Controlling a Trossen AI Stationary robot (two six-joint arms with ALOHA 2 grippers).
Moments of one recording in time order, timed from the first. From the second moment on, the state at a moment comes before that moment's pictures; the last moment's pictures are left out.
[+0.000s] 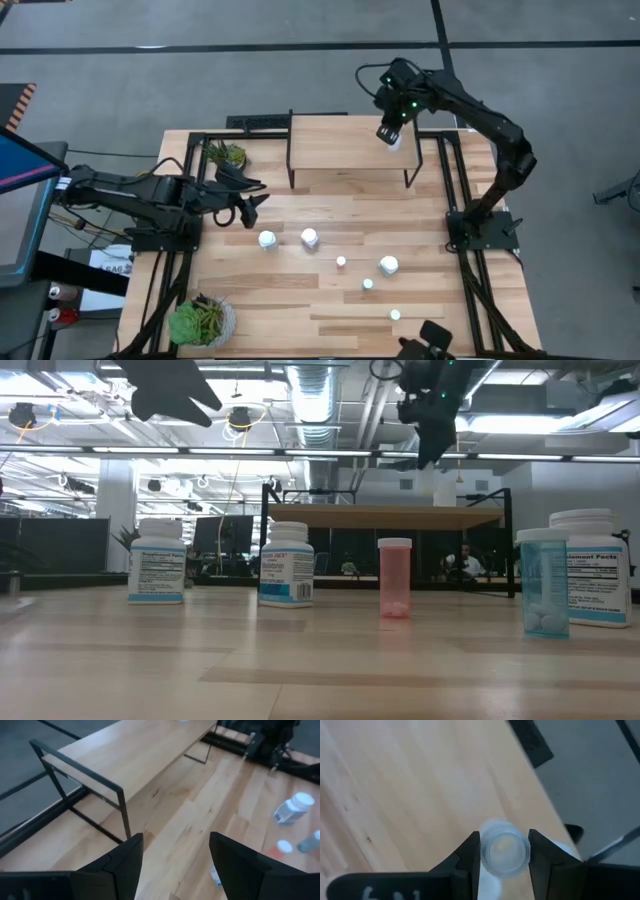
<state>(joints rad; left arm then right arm) -0.14 0.91 0.85 -0.56 -0.56 -0.48 -0.73 1.64 1.74 -1.20 0.01 -0.25</state>
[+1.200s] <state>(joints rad) -0.14 0.95 0.85 -0.55 -0.56 -0.49 -0.80 1.67 1.65 -1.12 -0.13 -0.39</state>
